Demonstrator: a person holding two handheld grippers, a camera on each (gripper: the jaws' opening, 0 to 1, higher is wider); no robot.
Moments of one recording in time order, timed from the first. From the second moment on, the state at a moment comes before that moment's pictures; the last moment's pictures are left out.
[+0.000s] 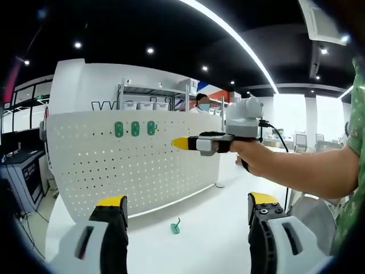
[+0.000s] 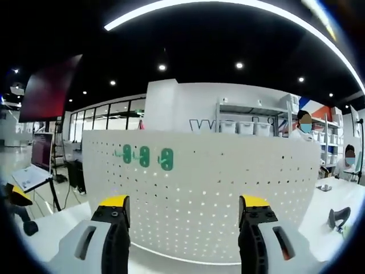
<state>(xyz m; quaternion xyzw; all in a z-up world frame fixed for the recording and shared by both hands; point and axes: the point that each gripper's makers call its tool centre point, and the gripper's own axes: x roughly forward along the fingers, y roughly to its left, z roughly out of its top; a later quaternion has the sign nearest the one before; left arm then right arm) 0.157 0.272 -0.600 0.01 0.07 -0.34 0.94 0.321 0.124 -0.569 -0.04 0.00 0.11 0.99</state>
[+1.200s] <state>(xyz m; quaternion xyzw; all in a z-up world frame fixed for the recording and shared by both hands) 0.134 0.289 -0.602 0.01 0.07 -0.30 0.95 0.296 0.186 -0.703 -0.01 0.16 0.18 0.97</state>
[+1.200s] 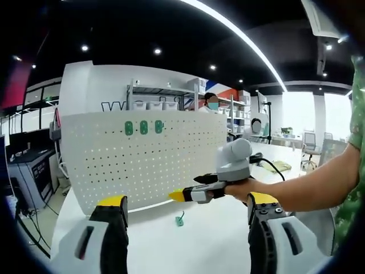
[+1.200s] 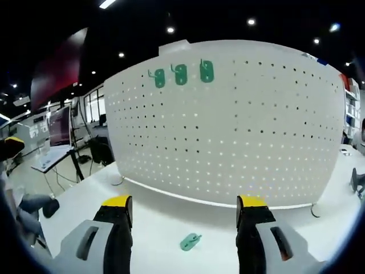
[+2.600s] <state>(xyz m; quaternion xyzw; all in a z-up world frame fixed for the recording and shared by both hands) 0.146 0.298 -0.637 0.01 0.12 -0.31 0.94 0.304 0.187 -0.804 0.06 0.42 0.20 0.88</state>
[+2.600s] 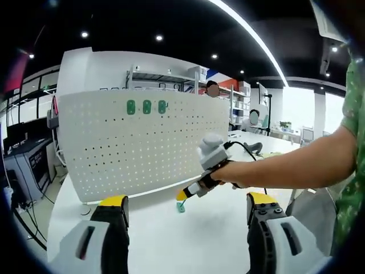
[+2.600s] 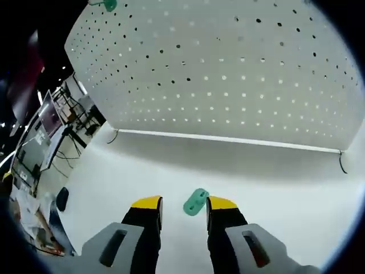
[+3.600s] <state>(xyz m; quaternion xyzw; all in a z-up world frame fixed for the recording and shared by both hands) 0.151 0.303 -0.637 0.01 0.11 -0.31 0.94 0.308 0.193 -0.831 0.12 0.54 0.19 0.81</state>
